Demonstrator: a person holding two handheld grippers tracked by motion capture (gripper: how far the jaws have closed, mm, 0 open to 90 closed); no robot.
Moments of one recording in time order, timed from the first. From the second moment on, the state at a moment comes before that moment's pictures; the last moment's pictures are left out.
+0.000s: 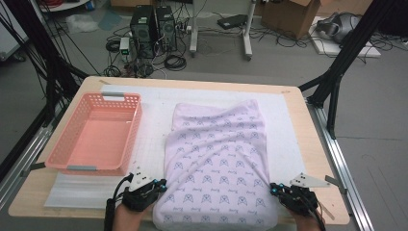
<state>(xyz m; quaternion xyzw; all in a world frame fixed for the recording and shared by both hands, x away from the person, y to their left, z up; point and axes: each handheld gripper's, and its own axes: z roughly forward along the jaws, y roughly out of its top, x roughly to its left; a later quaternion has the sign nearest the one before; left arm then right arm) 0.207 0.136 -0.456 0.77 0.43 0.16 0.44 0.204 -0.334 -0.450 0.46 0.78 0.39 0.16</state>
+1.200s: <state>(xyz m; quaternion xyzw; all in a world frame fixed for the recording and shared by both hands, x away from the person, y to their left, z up) 0.217 0.133 -0.457 0.77 0.44 0.16 0.44 0.212 -0.334 -0.451 0.47 0.77 0.39 0.17</state>
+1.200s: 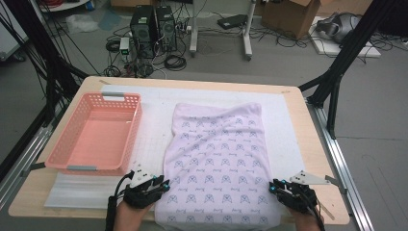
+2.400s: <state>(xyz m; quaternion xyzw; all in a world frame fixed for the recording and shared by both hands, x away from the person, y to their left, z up) 0.217 0.138 -0.457 0.76 0.44 0.11 0.47 0.187 -0.349 -0.444 0.47 0.79 0.36 0.16</state>
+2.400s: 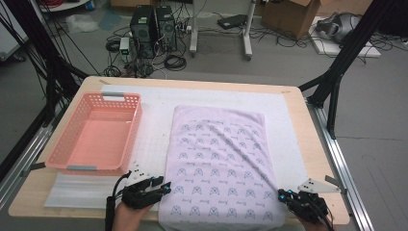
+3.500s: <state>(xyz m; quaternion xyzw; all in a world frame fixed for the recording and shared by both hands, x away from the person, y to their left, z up) 0.206 0.132 -0.457 0.77 0.43 0.13 0.45 0.184 -0.358 -0.444 0.50 0.75 0.38 0.18</state>
